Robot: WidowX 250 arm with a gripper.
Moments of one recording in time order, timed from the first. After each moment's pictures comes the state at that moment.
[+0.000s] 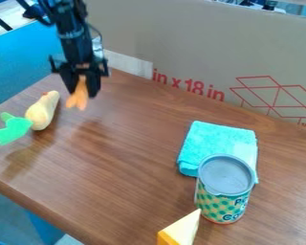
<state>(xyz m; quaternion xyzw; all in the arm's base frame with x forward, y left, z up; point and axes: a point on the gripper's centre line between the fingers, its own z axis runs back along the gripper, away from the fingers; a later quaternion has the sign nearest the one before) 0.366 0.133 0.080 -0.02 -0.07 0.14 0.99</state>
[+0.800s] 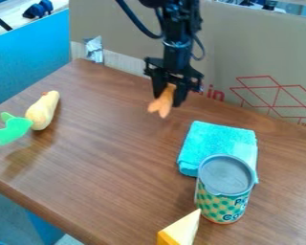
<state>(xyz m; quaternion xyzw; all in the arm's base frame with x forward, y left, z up) 0.418 -0.021 0.070 0.03 -0.05 -0.03 1.00</state>
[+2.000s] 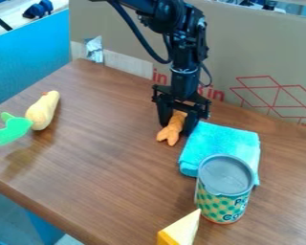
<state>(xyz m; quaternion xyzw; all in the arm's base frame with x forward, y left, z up) 0.403 -0.002 0.034 -0.01 0.01 0.01 1.00</state>
